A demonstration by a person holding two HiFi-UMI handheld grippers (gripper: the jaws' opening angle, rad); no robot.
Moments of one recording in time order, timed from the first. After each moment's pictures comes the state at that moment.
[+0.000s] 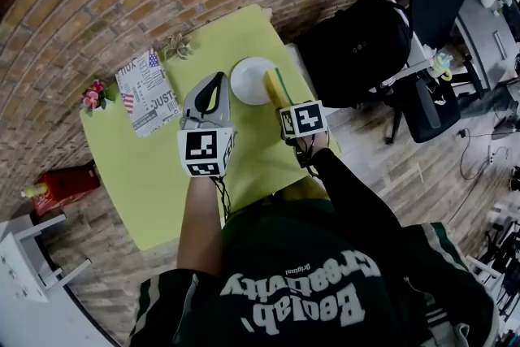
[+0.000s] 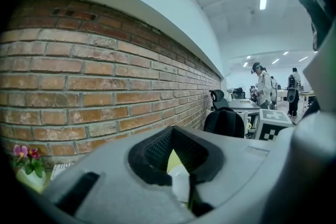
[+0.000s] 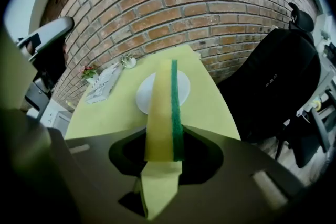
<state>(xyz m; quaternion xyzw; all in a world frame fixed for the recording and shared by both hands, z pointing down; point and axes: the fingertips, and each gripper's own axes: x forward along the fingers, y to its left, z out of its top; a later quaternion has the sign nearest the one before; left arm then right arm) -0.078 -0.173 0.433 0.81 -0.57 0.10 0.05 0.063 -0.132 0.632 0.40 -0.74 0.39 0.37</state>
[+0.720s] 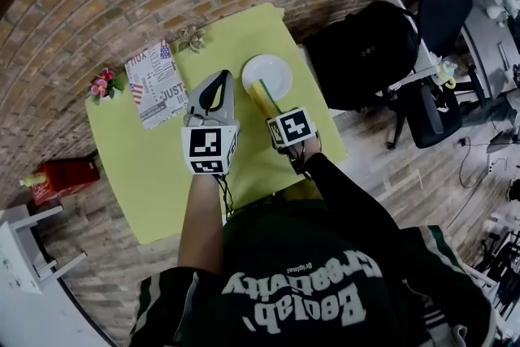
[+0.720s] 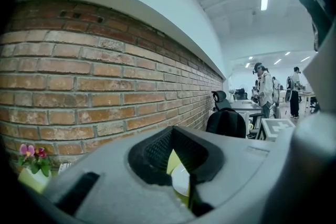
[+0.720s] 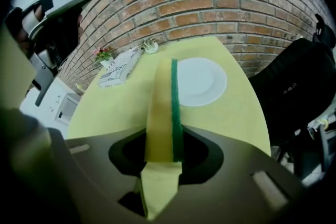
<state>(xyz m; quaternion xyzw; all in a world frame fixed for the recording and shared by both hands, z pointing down) -0.100 -0.160 0.431 0.81 -0.58 0.09 0.05 0.006 -0.093 0.641 0.33 -0.76 0.36 0.42</state>
